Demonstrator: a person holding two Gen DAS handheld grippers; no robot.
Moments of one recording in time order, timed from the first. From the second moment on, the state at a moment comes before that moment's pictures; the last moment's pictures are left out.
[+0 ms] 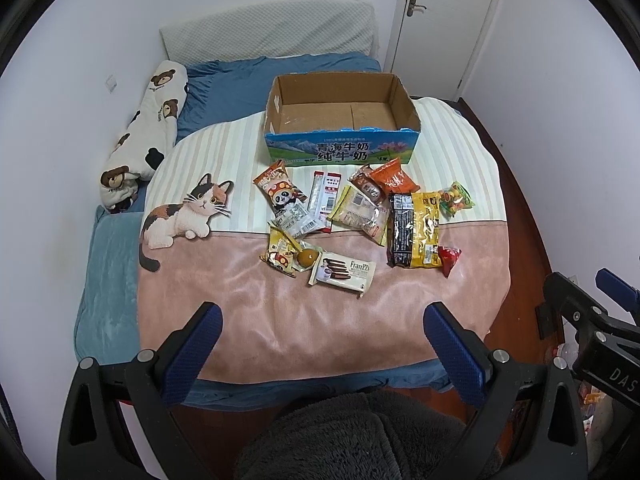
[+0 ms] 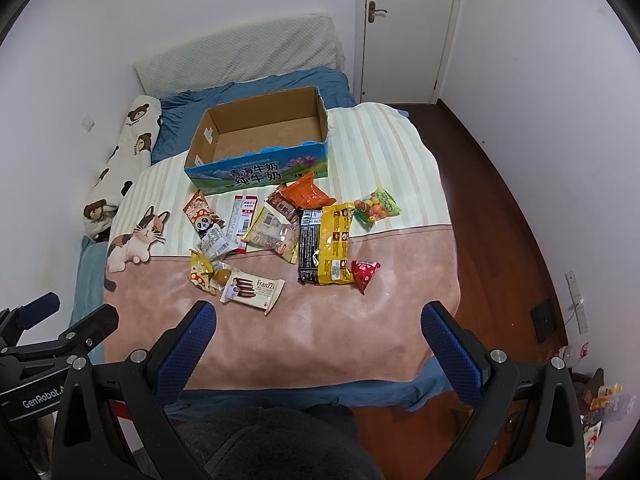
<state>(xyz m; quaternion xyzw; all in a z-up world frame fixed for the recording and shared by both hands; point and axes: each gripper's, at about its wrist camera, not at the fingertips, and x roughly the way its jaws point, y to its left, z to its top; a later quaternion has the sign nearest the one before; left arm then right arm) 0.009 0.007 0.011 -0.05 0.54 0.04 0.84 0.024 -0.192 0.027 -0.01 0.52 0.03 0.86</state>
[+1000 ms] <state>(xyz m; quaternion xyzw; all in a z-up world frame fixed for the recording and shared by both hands) 0.089 0.064 -0.110 -0.09 0.58 0.10 0.80 0.128 -0.198 -0.110 0.04 0.56 -0.01 0.83</state>
